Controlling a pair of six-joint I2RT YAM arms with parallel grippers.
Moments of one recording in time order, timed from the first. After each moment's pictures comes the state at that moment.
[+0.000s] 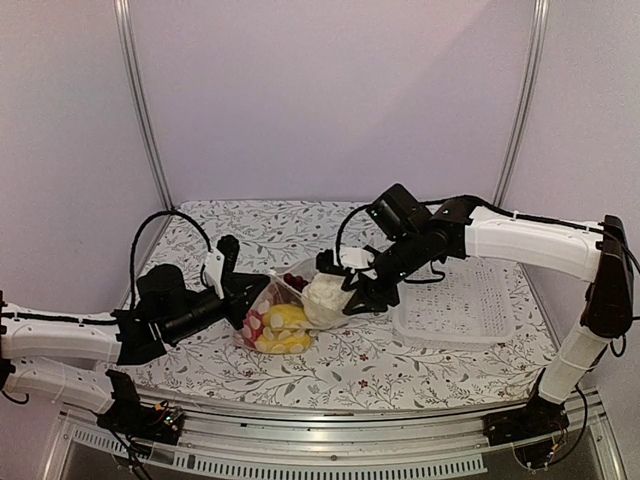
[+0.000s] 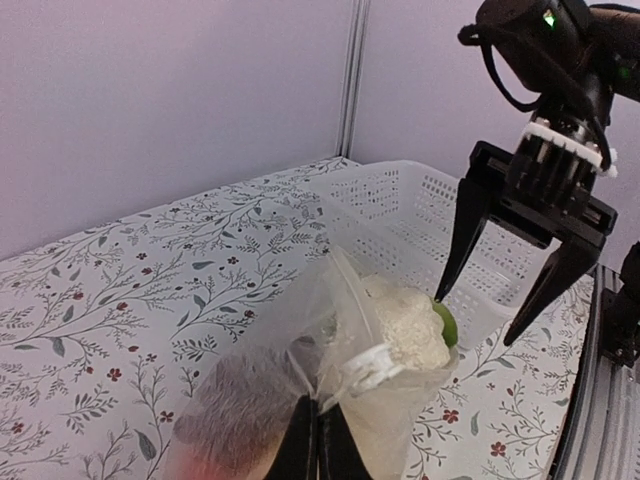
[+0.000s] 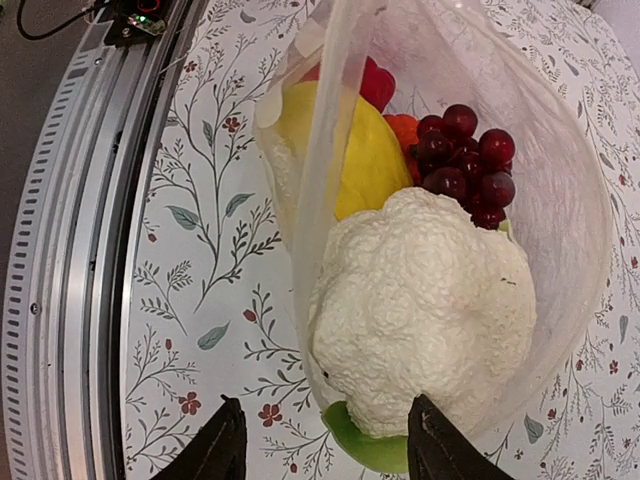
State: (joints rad) left arm -0.92 1.05 0.37 0.57 -0.10 -0.12; right arm 0.90 1.70 1.41 -0.69 -0.35 -0.63
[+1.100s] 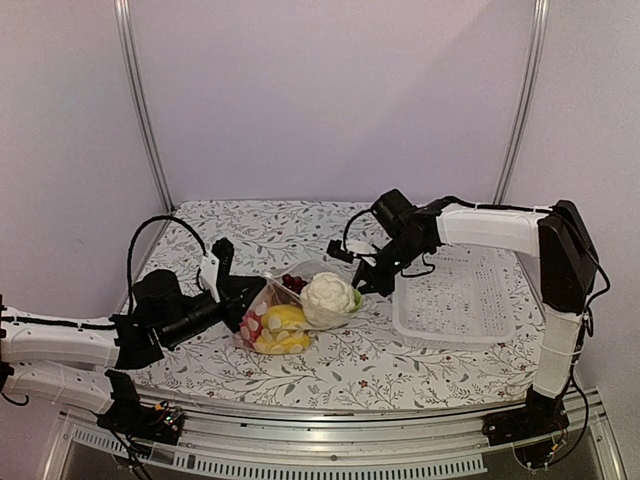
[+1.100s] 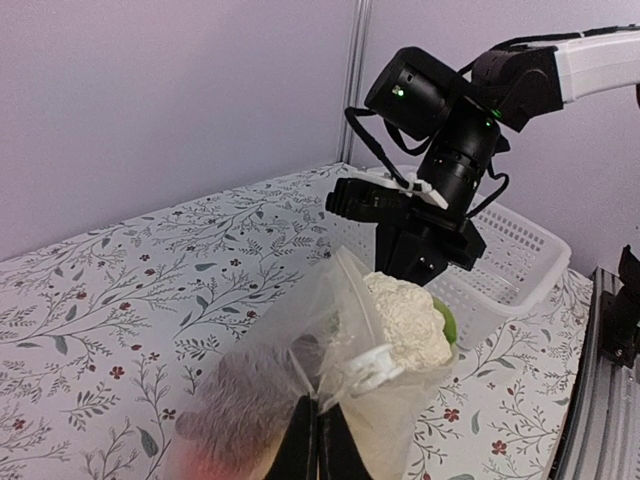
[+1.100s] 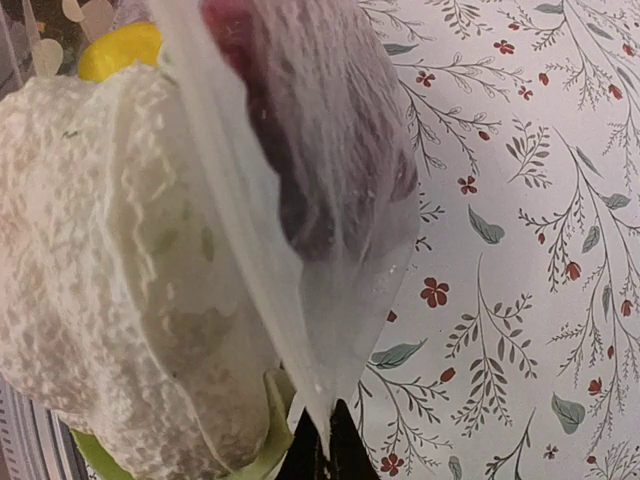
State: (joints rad) left arm -0.92 1.03 0.33 0.62 -0.11 -0.12; right arm 0.71 1.94 1.49 -0.65 -0.51 -0.55
